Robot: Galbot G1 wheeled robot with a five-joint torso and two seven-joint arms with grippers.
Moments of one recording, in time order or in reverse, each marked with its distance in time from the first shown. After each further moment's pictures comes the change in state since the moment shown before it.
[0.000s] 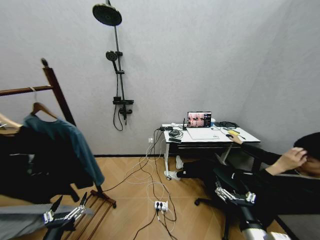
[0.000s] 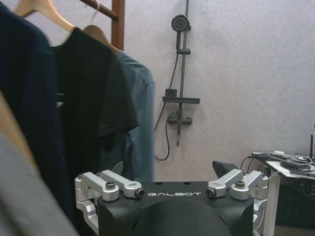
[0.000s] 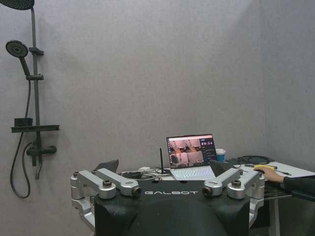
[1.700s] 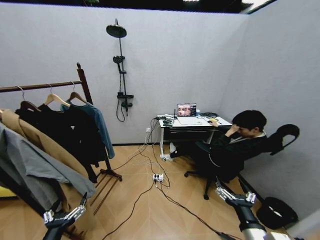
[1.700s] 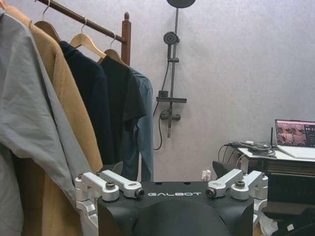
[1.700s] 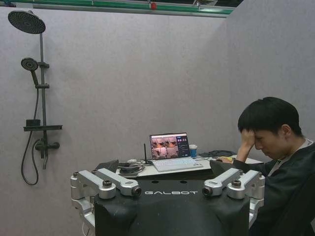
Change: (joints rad) left arm 0.000 0.000 0.000 0.000 0.000 0.000 0.000; right arm 0.000 0.000 0.000 0.000 0.000 0.000 0.000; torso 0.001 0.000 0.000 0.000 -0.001
